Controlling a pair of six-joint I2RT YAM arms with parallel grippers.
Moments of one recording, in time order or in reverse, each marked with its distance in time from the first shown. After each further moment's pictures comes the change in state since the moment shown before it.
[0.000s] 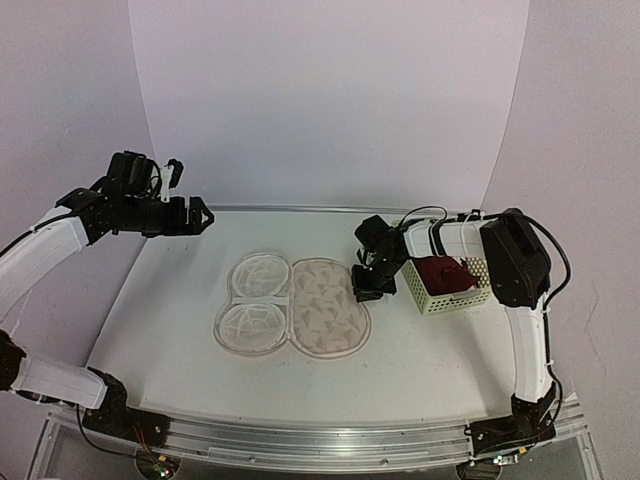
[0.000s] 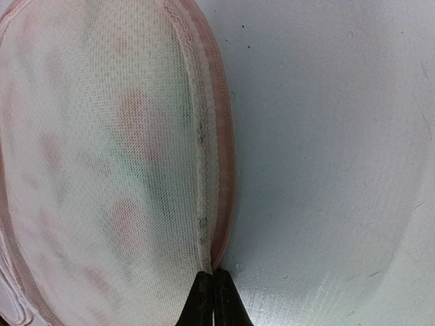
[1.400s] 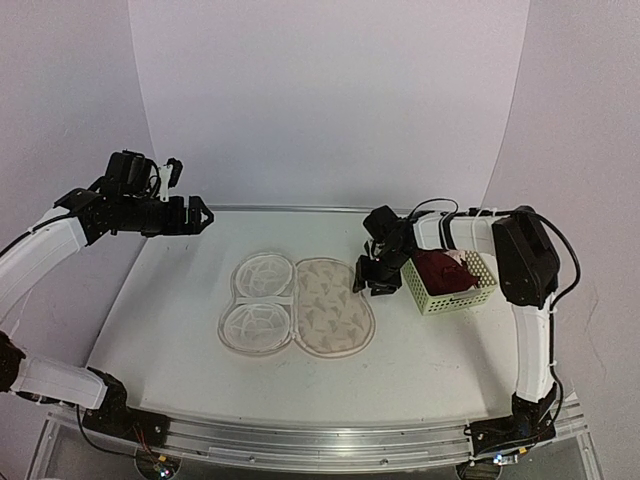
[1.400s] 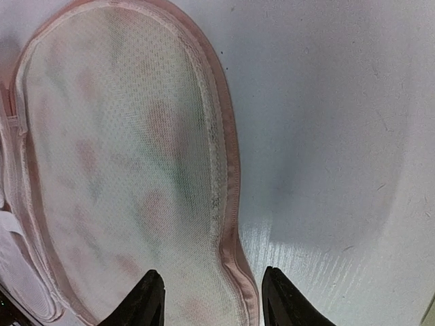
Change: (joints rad) left arm 0.000 -0.008 0.000 0.000 0.008 0.000; right arm -0.034 -0.058 0.008 -0.040 -0.042 0.035
